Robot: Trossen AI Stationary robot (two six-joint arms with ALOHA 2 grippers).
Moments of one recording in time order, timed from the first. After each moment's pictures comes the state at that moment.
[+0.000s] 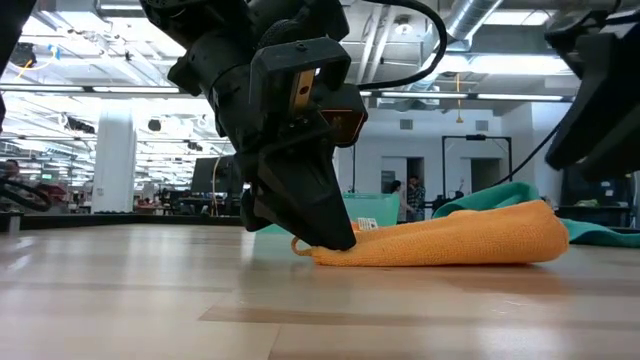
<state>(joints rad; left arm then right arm) -0.24 2.01 1.13 -0.05 0.15 -0.65 0.86 1.82 1.08 -0.57 0.71 0.51</state>
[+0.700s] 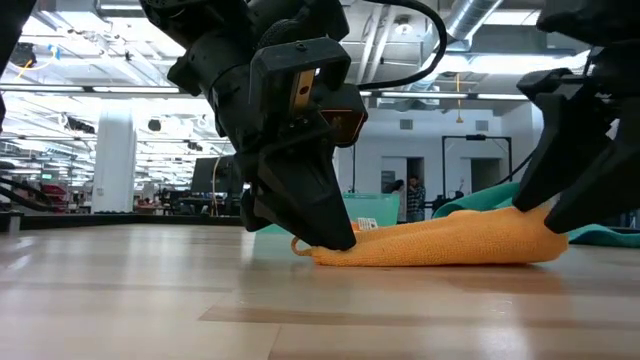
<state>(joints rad) -0.24 2.01 1.13 -0.05 0.15 -0.65 0.78 1.82 0.98 -0.43 0.65 0.49</state>
